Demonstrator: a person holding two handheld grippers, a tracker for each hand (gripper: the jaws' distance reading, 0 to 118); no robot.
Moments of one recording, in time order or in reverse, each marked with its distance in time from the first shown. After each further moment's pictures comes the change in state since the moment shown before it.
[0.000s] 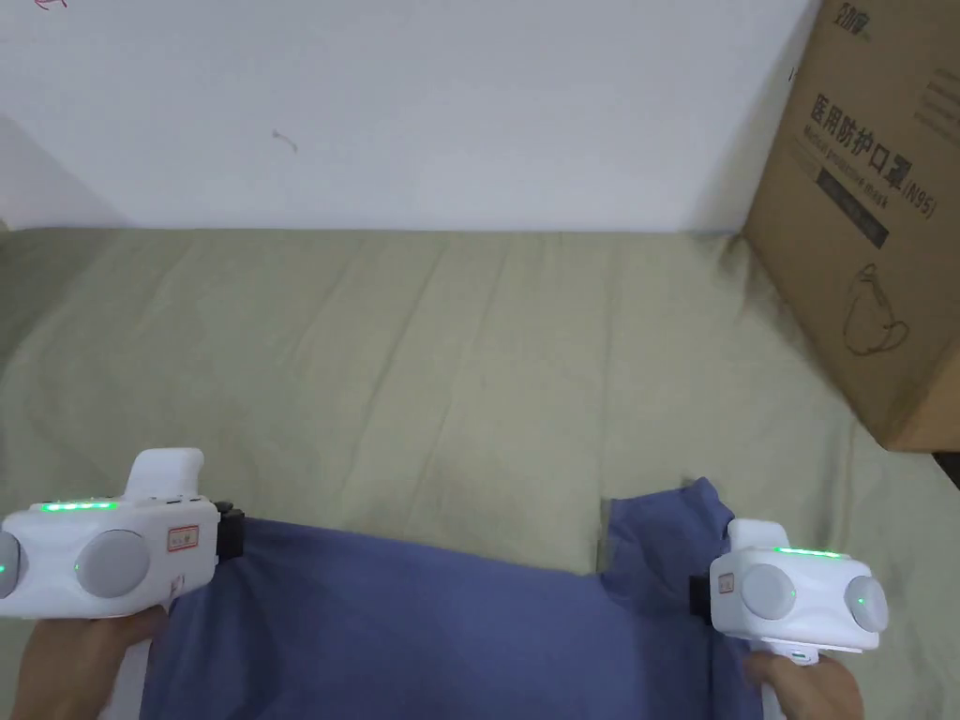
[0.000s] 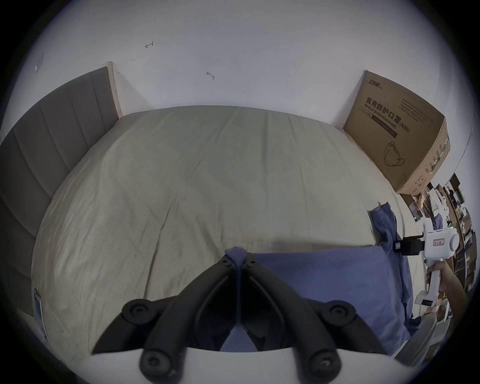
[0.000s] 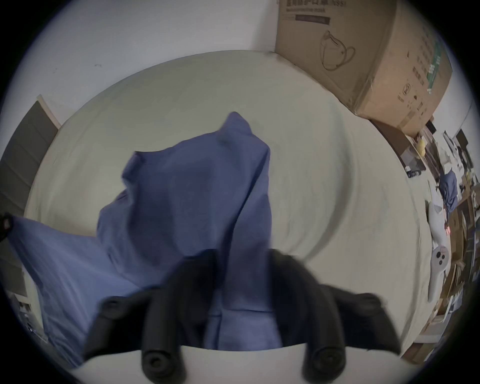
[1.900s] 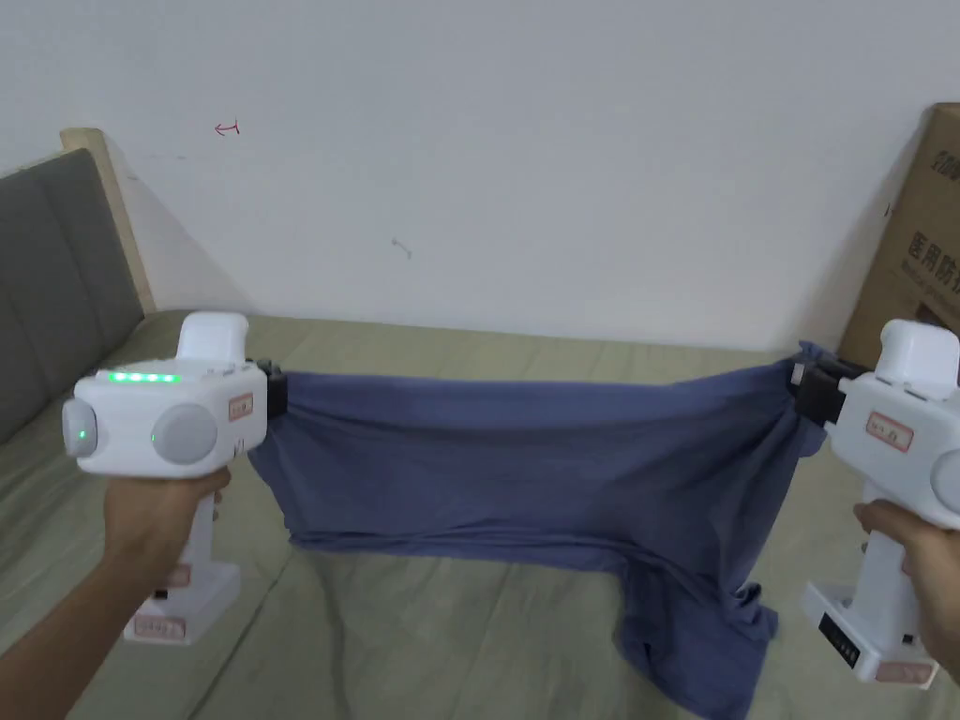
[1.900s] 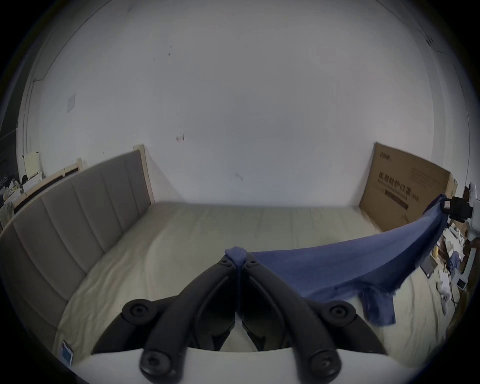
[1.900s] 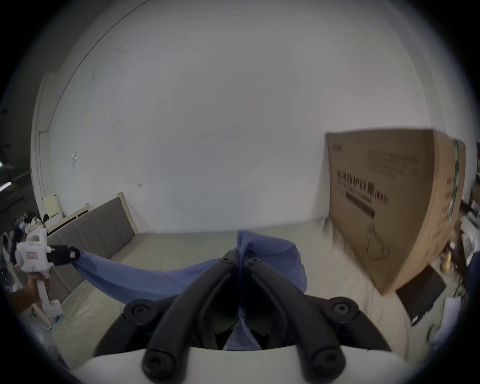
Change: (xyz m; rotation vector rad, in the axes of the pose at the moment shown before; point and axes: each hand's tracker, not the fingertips) left arm -0.034 0.126 0.085 0.414 0.111 -0.017; right arm -0.032 0.178 0.201 0.769 0.349 0.017
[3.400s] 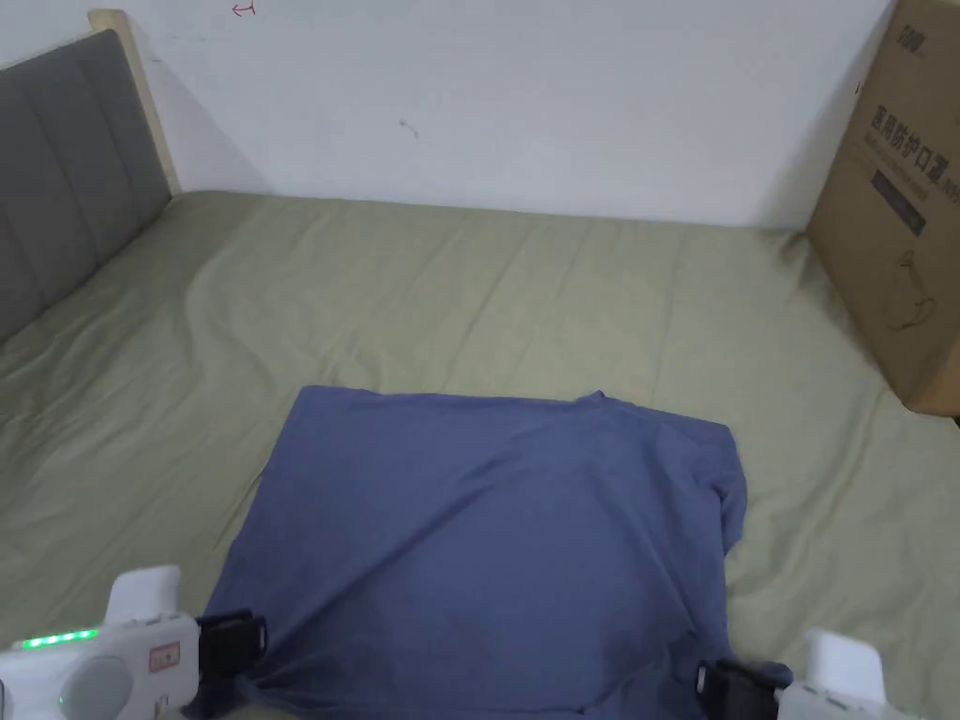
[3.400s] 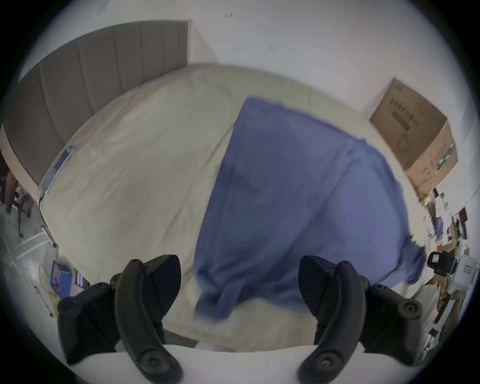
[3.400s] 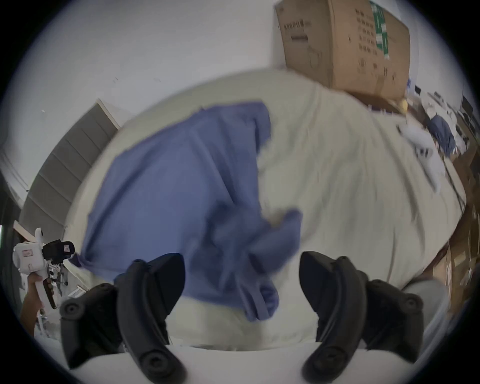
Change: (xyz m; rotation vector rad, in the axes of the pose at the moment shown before) left arm -0.041 -0.303 0.224 -0.431 0.028 0.237; right arm -0.028 -0.293 0.298 -0.533 -0.122 -0.110
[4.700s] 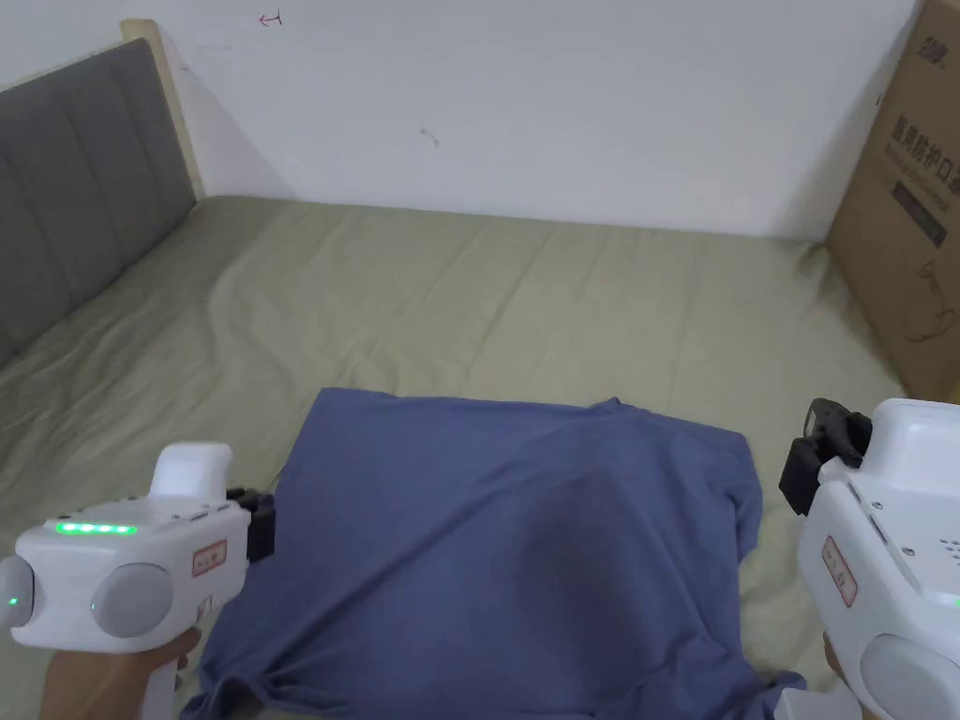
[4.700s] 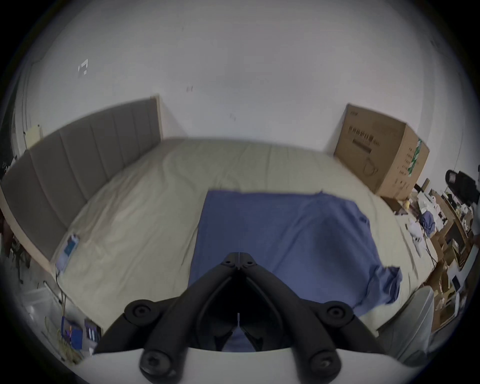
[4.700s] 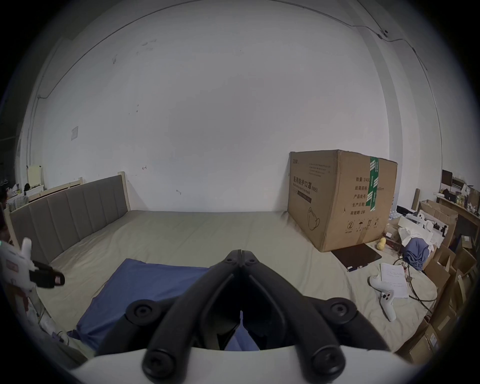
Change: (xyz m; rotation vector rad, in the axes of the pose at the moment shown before) left arm 0.045 0.047 0.054 0.143 -0.025 -0.174; right arm -0.082 0.099 0.092 0.640 -0.107 0.202
